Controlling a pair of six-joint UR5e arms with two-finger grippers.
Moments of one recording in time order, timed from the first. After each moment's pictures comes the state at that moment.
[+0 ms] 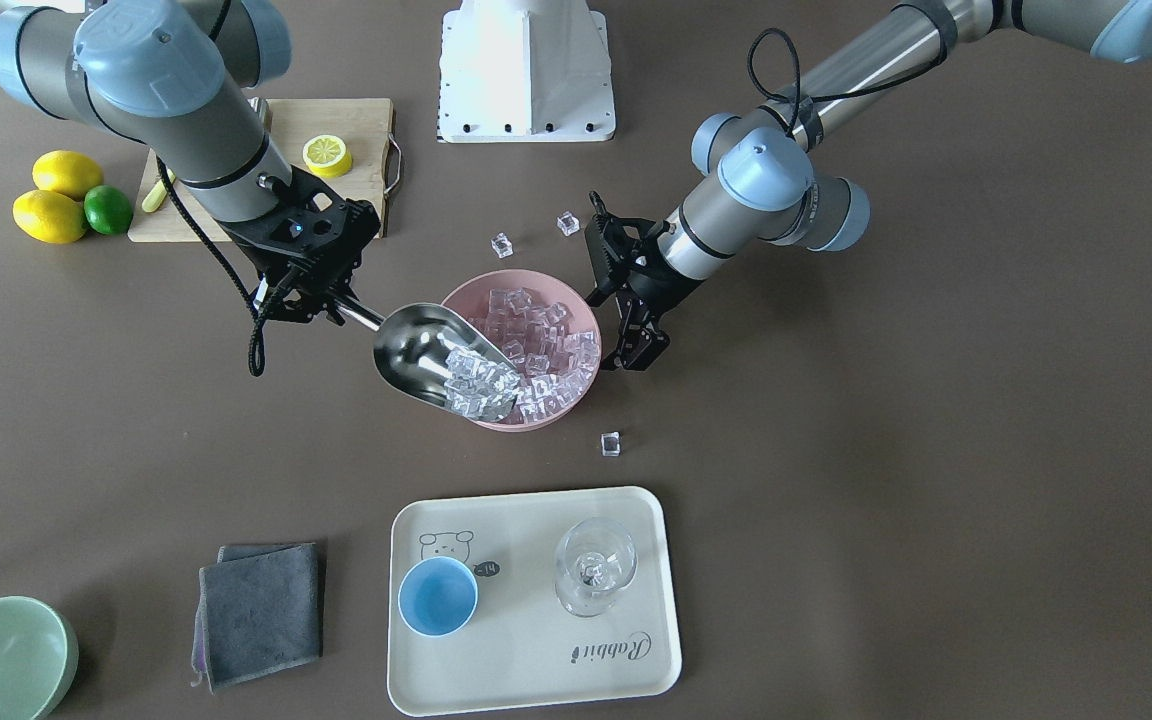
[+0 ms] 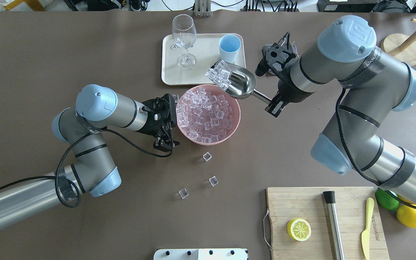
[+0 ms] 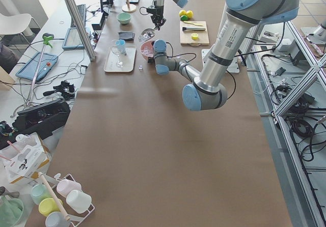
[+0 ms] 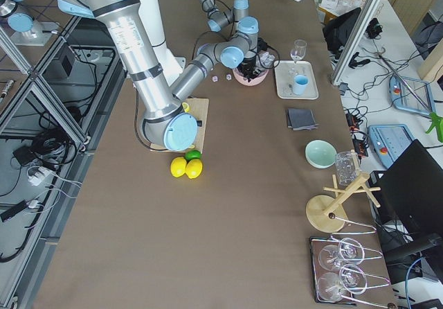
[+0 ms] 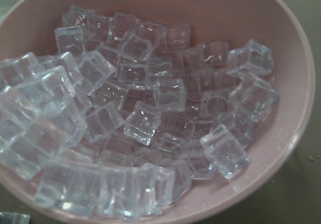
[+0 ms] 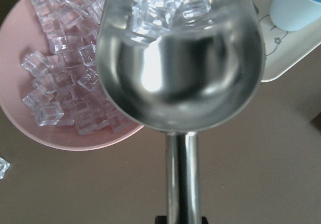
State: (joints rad) left arm -0.58 -2.15 -1.41 -2.43 -1.99 0.07; right arm 0.76 -1.09 1.85 -1.50 2.08 0.13
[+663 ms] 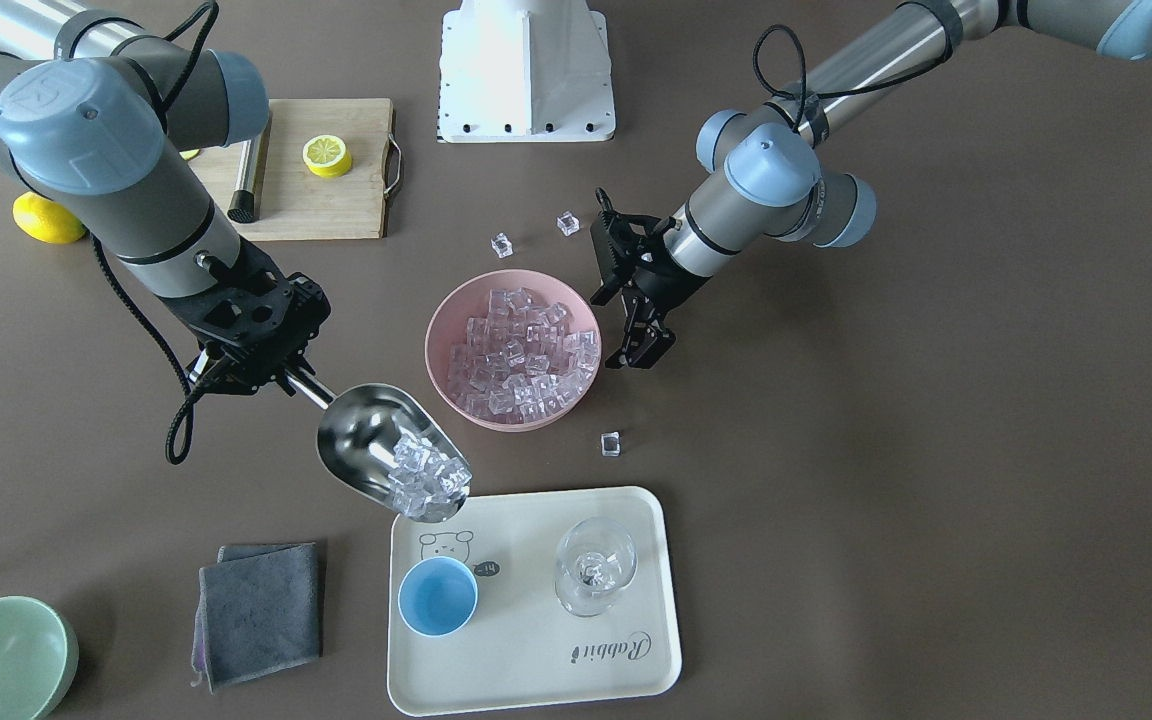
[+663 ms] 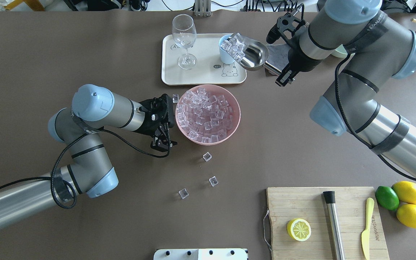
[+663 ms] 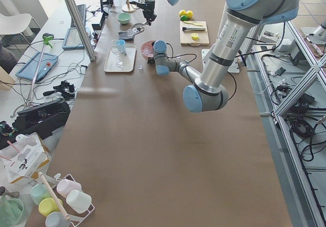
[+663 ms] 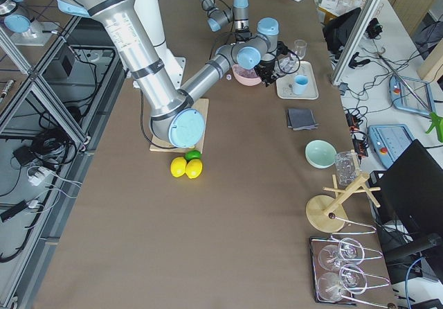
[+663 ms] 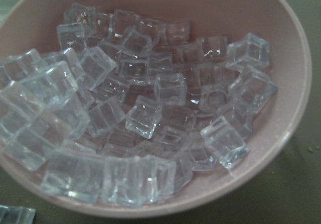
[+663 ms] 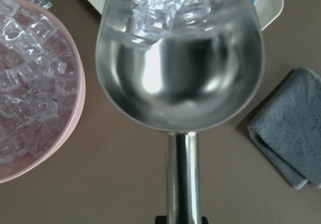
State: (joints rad) left arm -0.58 -2.13 -1.43 -2.42 -1.99 0.09; right arm 0.87 -1.01 1.71 -1.51 2.11 0.11
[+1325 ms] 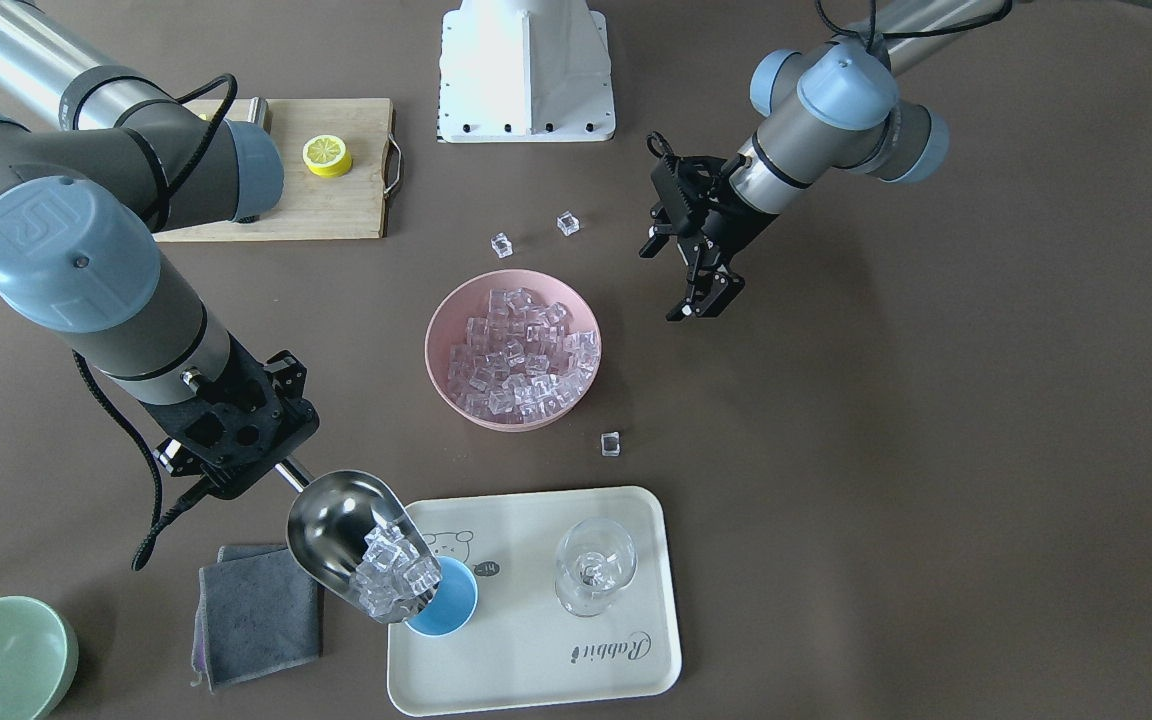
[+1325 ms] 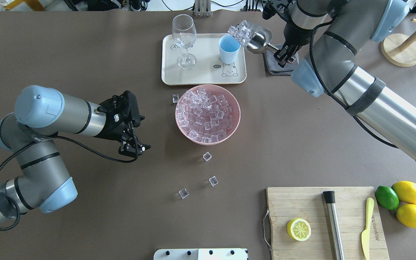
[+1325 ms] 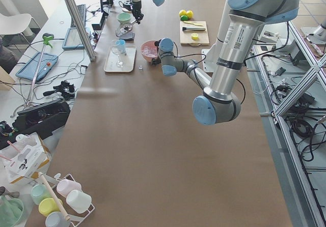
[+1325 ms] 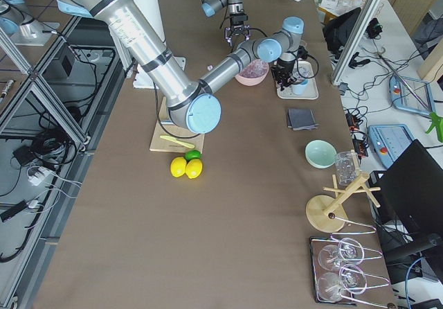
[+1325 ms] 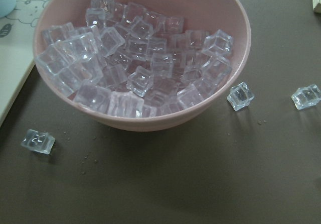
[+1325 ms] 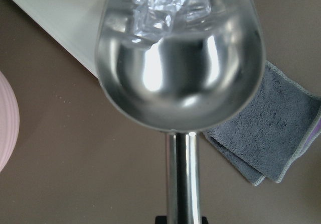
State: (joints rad) left arm -0.61 -1.93 -1.73 -2.31 -1.99 -0.03; right arm 0.94 -0.84 1.47 -1.65 2.14 0.04
